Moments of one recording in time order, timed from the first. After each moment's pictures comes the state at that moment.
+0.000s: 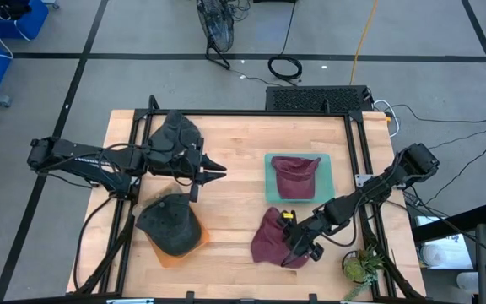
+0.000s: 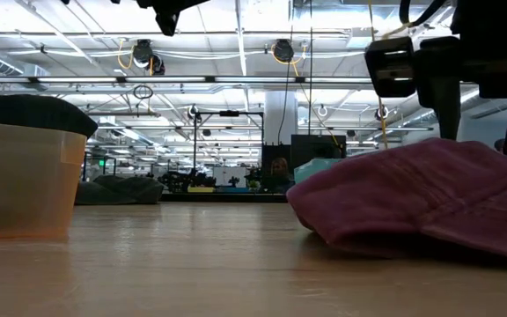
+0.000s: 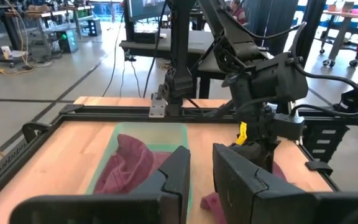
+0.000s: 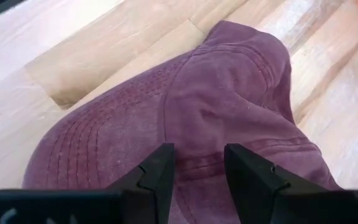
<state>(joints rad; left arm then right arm) -0.03 1.09 0.78 0.18 0.02 -0.03 0.52 1.55 0.84 -0.22 -0.01 -0.32</state>
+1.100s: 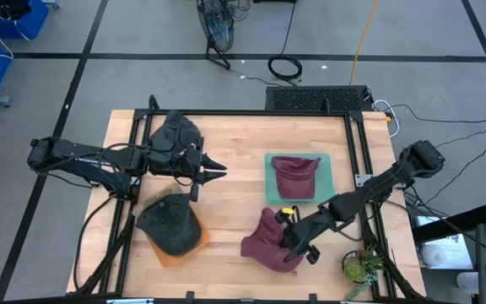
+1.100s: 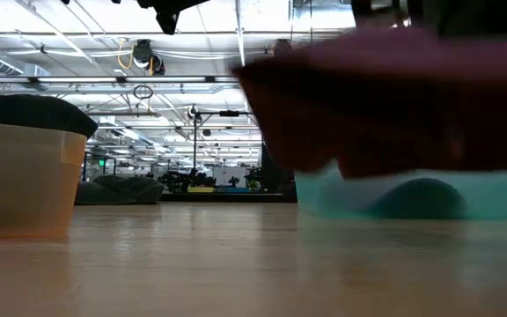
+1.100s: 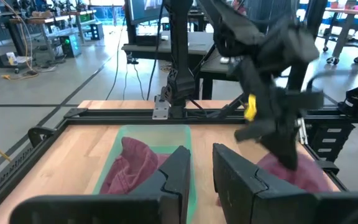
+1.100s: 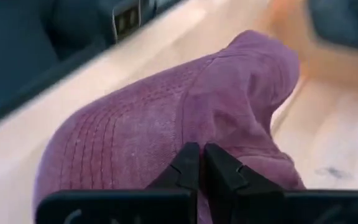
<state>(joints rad) -0.03 1.09 0.78 0.18 0.01 -0.01 0.52 1.47 0.88 -0.14 0.00 -0.25</state>
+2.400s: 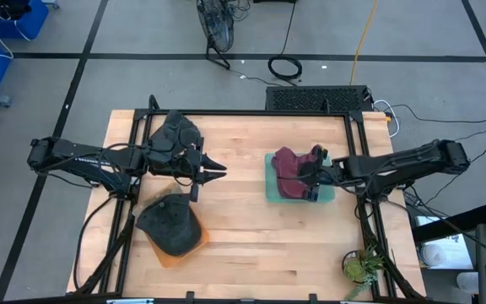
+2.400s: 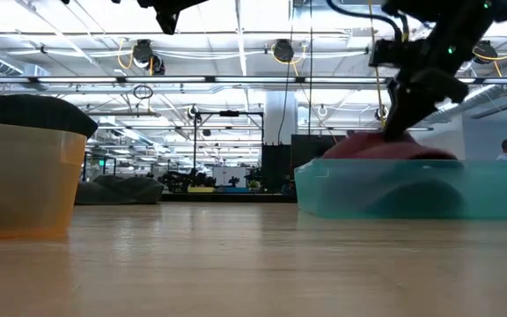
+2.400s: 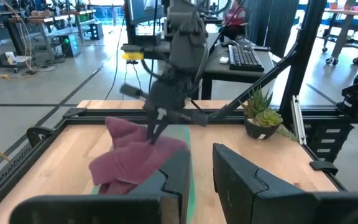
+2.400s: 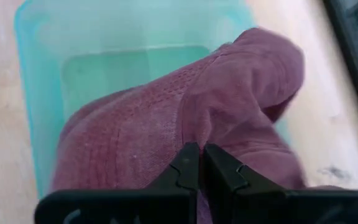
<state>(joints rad) -0.03 1.09 0.78 0.18 0.01 -0.01 0.08 1.14 0.72 -0.62 0.40 0.14</state>
